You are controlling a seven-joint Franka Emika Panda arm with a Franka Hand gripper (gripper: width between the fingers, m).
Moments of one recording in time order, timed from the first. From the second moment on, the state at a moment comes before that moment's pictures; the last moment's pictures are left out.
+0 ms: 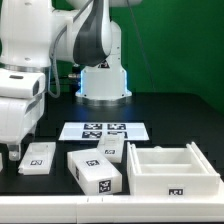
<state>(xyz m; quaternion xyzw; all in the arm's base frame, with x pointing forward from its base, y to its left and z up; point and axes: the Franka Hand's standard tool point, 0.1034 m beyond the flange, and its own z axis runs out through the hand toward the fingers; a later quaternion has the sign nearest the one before) 0.465 -0.181 0.017 0.73 0.68 -0.02 0.06</state>
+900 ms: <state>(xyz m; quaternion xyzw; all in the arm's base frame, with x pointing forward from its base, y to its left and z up) 0.473 -0.155 0.014 0.75 0.66 -0.01 0.07</state>
